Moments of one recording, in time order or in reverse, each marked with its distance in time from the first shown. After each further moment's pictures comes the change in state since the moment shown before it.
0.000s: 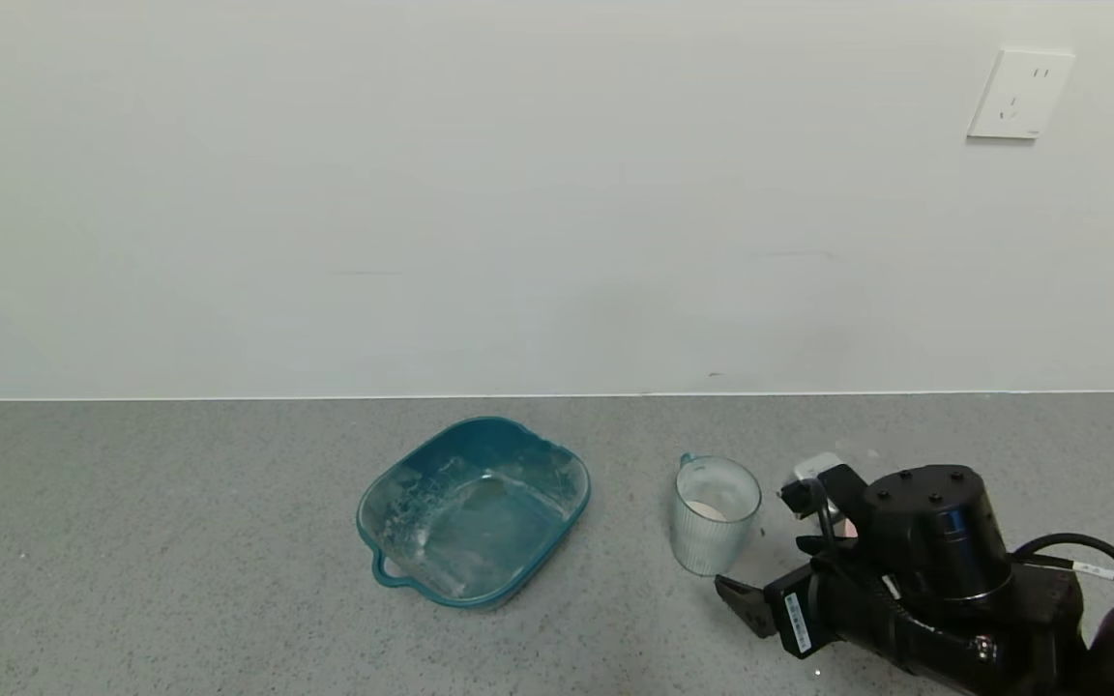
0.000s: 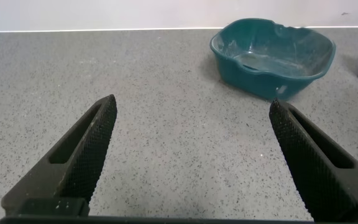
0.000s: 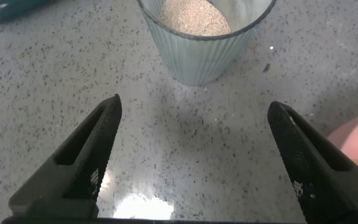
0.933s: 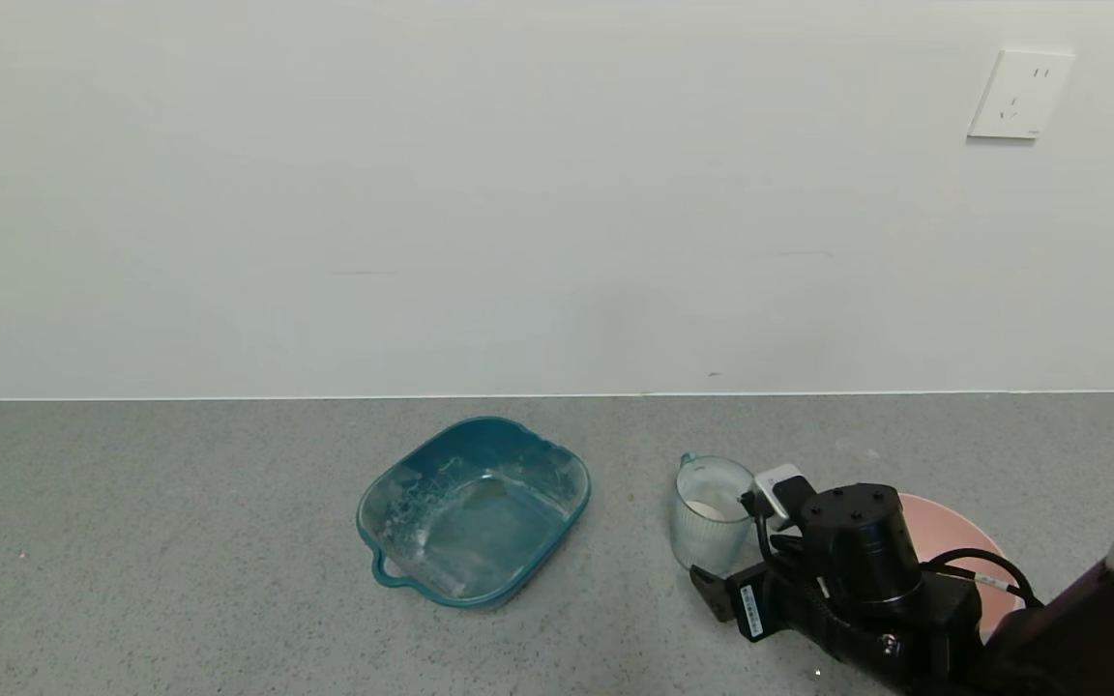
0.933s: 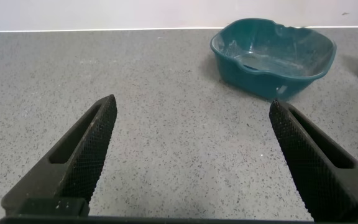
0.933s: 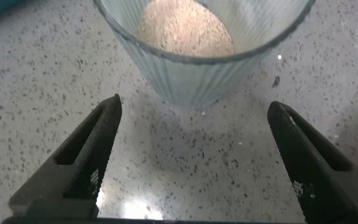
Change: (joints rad) left arm 0.000 0.000 0.000 0.000 0.000 0.000; right arm 0.009 0.206 -0.022 -0.210 -0.079 0.020
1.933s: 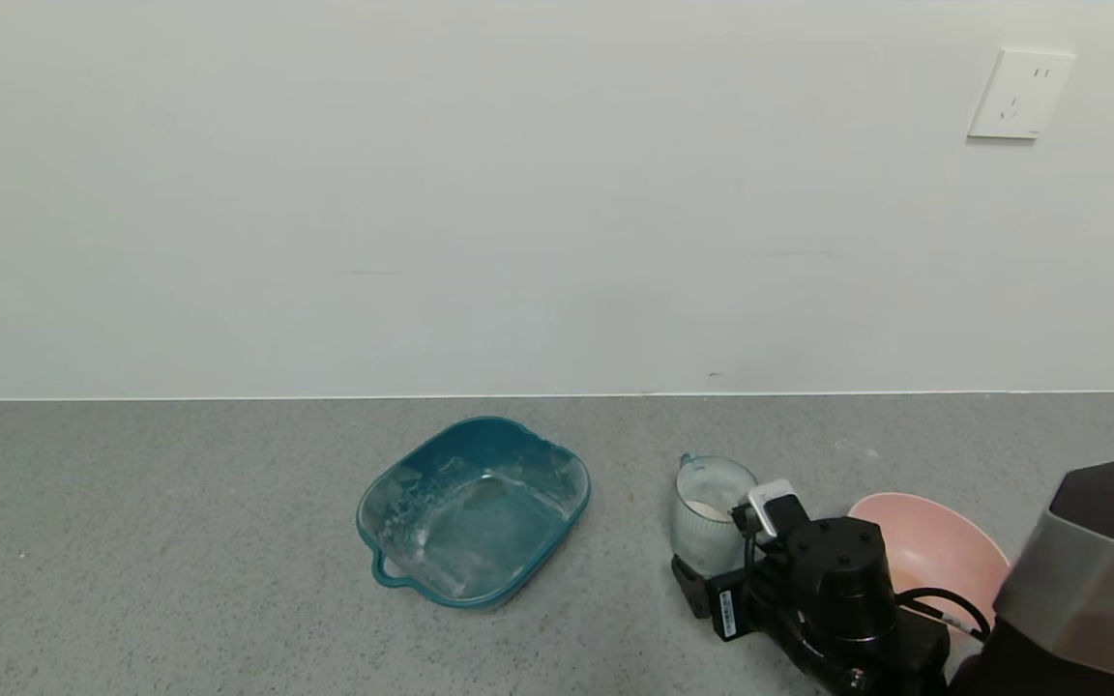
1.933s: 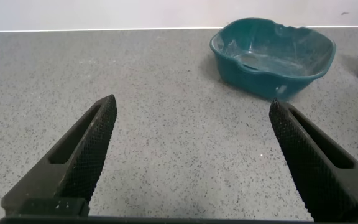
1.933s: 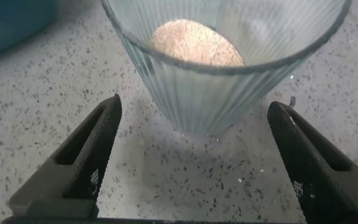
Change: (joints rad) left arm 0.000 0.000 0.000 0.000 0.000 0.000; right arm 0.040 0.151 0.065 -0.356 -0.075 0.025
